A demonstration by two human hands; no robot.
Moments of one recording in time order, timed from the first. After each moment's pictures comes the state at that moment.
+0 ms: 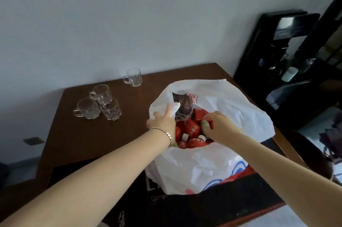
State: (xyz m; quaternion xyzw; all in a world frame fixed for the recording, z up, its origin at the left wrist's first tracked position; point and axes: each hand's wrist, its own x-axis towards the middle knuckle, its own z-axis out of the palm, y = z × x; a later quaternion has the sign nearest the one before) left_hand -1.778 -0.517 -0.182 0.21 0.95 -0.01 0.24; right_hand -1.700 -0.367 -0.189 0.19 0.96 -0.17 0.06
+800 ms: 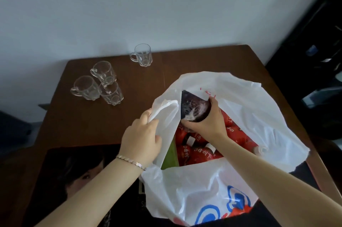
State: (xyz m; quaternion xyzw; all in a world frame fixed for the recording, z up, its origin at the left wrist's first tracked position) left_hand -1.797 -0.546 -0.216 0.17 0.98 0.08 0.08; right_hand -1.793 -0.354 -0.279 0.22 0.86 -0.46 -0.04
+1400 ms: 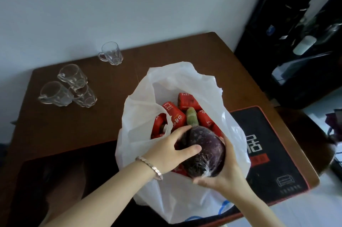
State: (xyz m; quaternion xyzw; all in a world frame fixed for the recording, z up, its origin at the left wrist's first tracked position) left_hand -1.734 -0.471 -0.229 0.23 0.82 0.35 0.39; right_hand -1.613 -0.337 -0.253 0.21 0.77 -0.60 -0.02
